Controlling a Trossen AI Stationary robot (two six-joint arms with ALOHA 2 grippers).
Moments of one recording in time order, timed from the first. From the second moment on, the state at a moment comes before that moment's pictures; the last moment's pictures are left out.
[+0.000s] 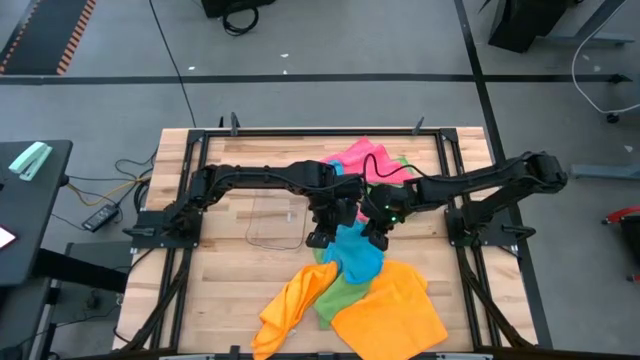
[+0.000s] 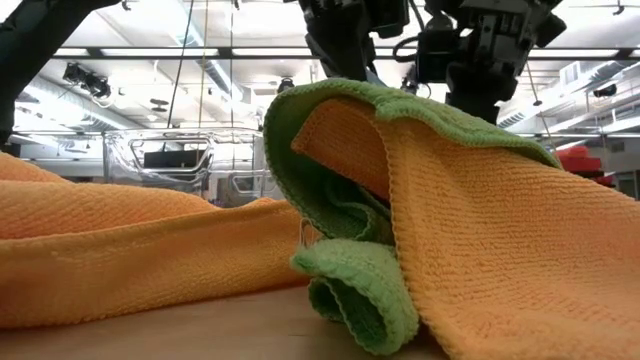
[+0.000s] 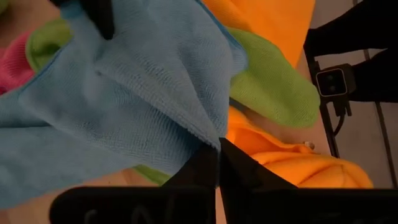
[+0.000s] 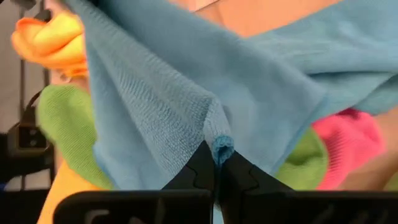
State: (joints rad) left arm 0.02 2.16 2.09 -1.18 0.48 0.25; right arm 0.03 1.34 0.82 -0.39 -0.19 0.50
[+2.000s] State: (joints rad) left arm 0.17 2.17 2.09 -0.97 0.59 -0.18; right arm 0.41 1.51 1.18 -0.76 0.64 0.98
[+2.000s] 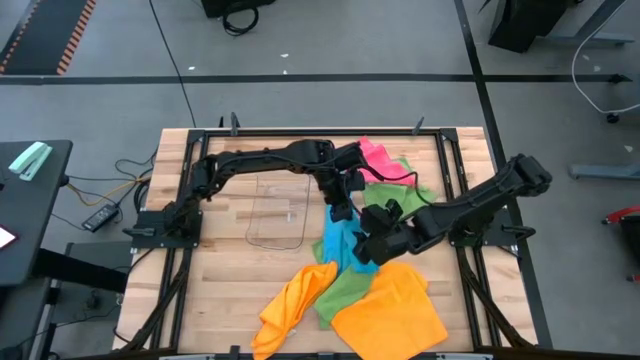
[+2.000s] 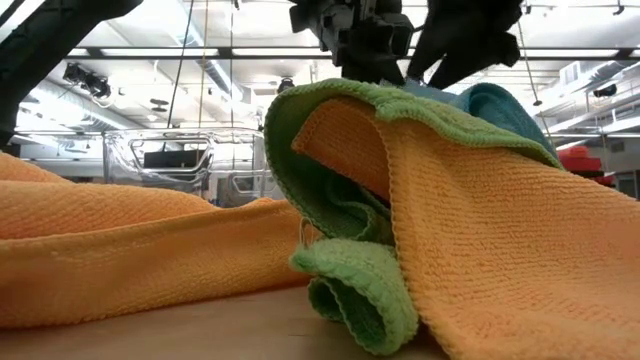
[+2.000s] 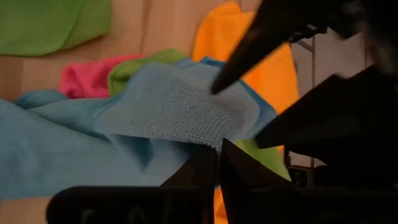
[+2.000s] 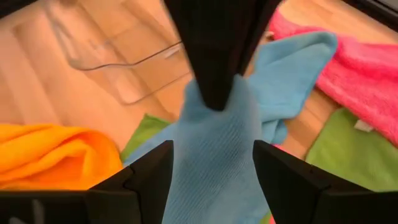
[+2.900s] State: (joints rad) left arm 0.24 2.08 2.14 -0.82 0.72 -0.21; right arm 0.45 1.50 1.17 -0.79 0.72 1.04
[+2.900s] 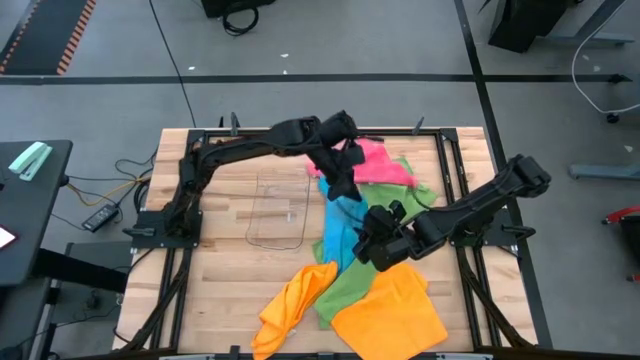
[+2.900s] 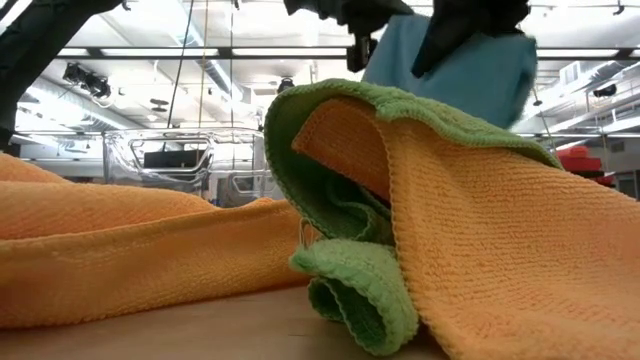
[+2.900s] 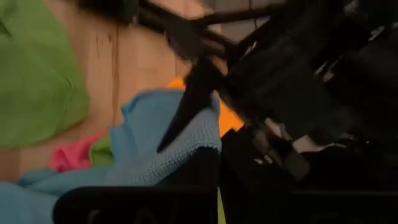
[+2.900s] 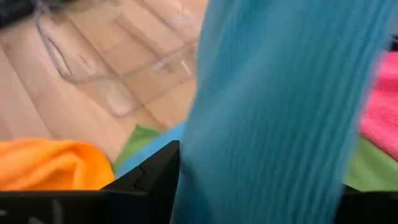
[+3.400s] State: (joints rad) left arm 0.23 2.08 2.19 -0.93 0.74 -0.10; right arm 0.45 1.38 1.17 -0.94 0.57 0.85
